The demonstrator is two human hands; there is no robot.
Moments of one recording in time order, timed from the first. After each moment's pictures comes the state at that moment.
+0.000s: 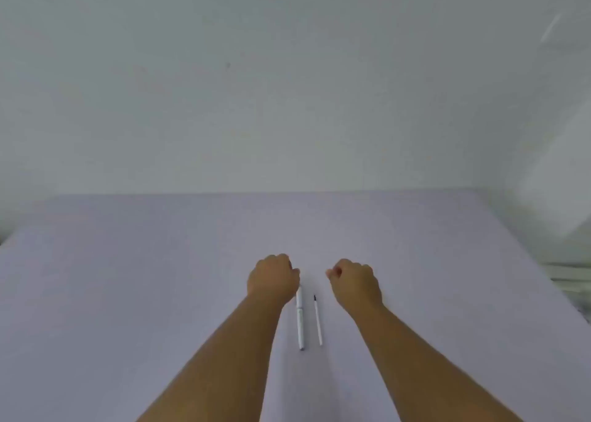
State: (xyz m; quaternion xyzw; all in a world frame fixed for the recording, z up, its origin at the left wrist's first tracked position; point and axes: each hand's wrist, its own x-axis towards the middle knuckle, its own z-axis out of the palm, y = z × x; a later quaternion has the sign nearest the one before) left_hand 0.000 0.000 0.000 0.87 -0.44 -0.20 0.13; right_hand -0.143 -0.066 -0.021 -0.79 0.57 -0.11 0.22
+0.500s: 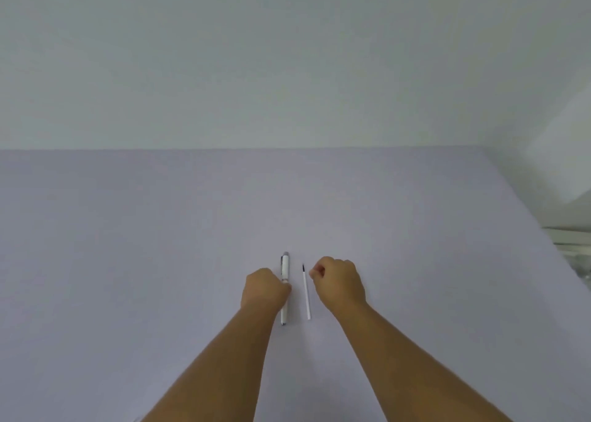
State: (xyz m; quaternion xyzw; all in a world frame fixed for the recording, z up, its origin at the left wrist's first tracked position) left_hand -0.017 0.007 -0.090 0.88 -0.28 -0.36 0.15; right_hand -0.142 -0.060 -0.086 -0.78 0.57 -0.05 0.27
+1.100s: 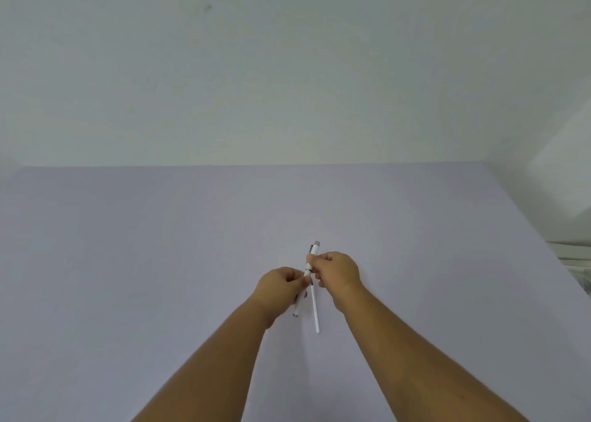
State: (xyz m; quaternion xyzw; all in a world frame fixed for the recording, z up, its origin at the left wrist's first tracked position) left_hand -0.009 0.010 -0.054 0.73 -0.28 -0.50 0.37; right_hand -0.113 -0.071 -0.050 -0.56 0.59 -0.17 0.56
